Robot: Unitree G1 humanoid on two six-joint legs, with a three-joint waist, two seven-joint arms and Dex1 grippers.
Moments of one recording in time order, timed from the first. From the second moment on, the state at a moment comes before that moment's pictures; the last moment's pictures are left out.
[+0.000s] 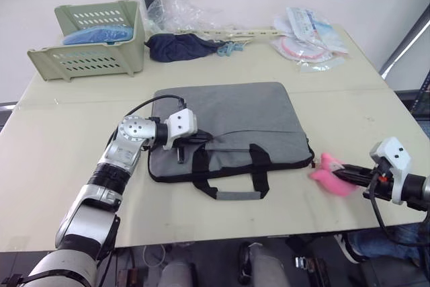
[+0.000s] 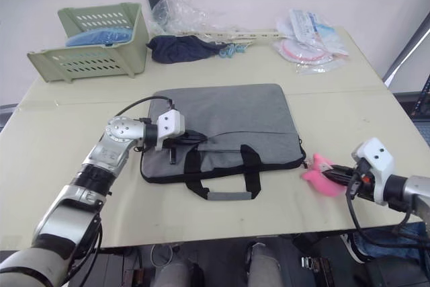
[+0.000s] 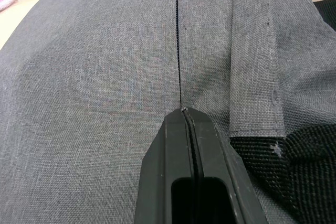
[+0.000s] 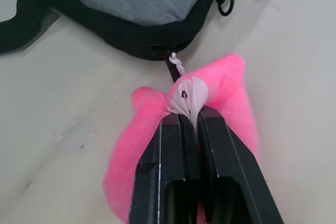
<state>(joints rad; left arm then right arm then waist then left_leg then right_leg) -0.78 0.49 -0.26 0.56 -0.06 -0.18 -1.07 0.03 -0.97 -0.36 -0.13 0.48 0.54 1.01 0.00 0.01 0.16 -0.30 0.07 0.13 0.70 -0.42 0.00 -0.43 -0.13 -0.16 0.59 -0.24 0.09</state>
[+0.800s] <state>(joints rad) -0.77 0.51 -0.28 0.55 -0.05 -0.19 -1.08 -0.19 -0.97 -0.26 0.06 0.39 0.43 1.02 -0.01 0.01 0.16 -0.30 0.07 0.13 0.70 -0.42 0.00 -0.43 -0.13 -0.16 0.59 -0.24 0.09</state>
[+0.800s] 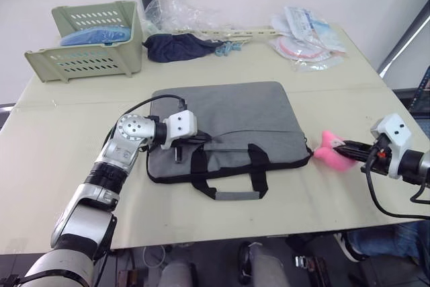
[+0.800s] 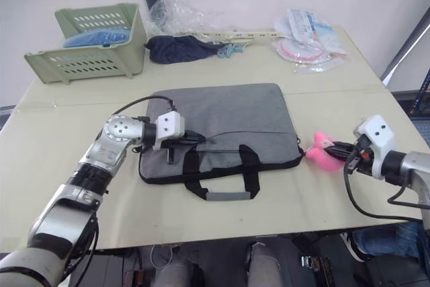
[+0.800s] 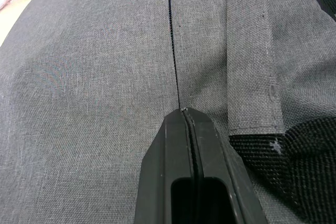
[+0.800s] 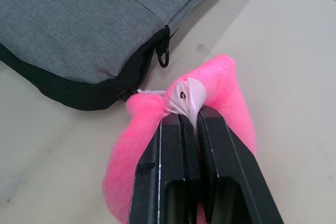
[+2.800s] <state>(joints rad) -0.30 0.97 0.35 0.55 -0.28 0.01 -1.02 -0.11 -1.12 -0.53 0.49 0.31 0.02 1.19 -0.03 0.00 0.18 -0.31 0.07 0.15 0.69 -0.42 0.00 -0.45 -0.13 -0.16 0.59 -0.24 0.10</state>
